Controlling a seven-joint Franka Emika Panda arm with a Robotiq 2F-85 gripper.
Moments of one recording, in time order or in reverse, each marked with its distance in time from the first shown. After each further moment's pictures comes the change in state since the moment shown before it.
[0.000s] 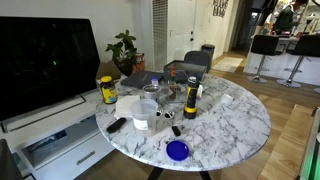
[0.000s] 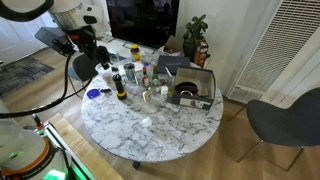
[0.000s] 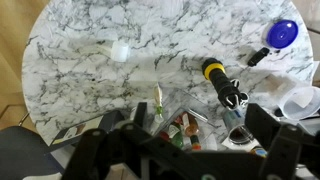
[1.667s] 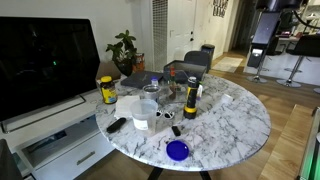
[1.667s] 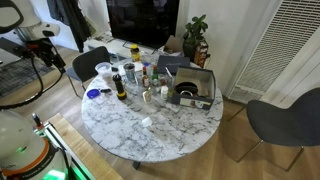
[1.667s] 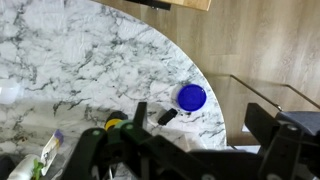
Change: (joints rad) arm 0.342 0.087 0.402 -0.075 0.331 0.058 0.315
